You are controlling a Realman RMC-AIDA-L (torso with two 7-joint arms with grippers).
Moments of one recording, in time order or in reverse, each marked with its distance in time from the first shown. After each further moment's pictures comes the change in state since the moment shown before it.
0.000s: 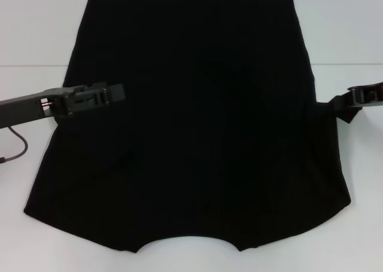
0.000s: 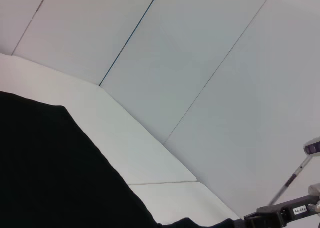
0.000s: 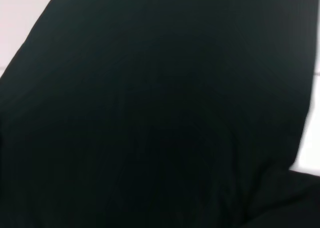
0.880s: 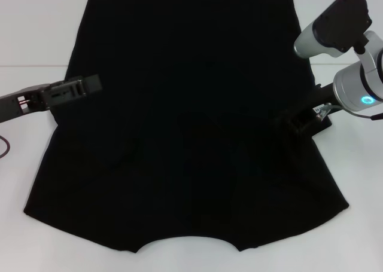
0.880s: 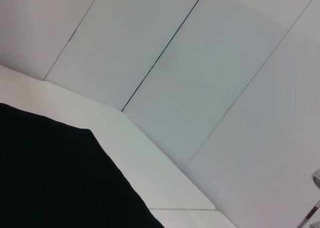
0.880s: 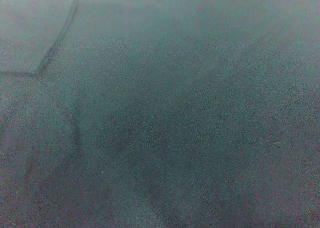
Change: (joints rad) left arm 0.032 0.003 -0.078 -0.007 -0.018 -0.008 0.008; right arm 0.065 0.064 -0.397 0.025 -0.056 0.161 -0.234
